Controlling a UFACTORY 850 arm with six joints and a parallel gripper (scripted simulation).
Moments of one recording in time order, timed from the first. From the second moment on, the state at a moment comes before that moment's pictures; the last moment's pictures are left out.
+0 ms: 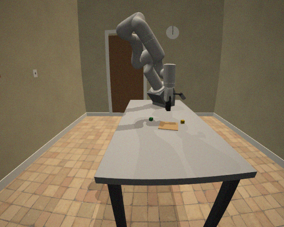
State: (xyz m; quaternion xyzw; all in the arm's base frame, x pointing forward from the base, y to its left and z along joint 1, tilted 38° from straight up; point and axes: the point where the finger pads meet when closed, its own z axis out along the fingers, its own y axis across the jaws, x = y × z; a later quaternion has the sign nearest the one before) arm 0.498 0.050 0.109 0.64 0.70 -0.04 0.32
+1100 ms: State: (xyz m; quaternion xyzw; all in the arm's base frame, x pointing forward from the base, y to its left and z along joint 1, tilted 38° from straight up) arm 0.523 0.021 0.057 0.64 0.70 -0.04 0.32
